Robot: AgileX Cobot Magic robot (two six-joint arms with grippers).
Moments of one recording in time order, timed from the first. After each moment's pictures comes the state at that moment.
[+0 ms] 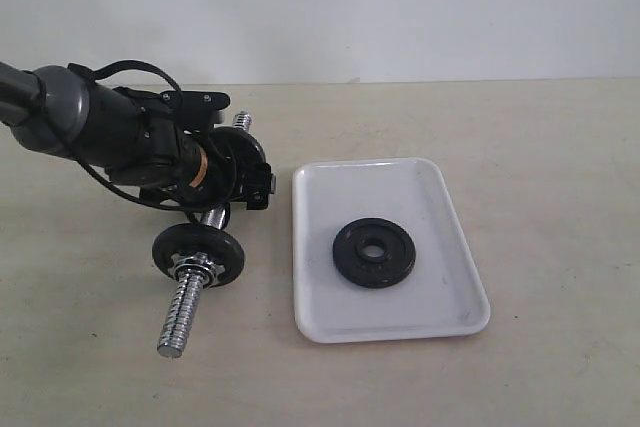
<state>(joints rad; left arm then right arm) -0.44 2.13 -1.20 0.97 0.21 -1.26 0.05 0.85 -0.84 0.44 0.82 -0.34</state>
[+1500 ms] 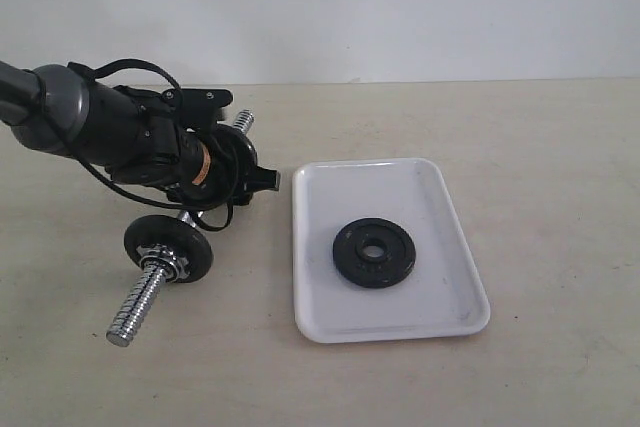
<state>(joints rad) -0.44 2.13 -1.20 0.96 0.18 -1.25 0.05 0.85 -0.84 0.44 0.82 -0.34</state>
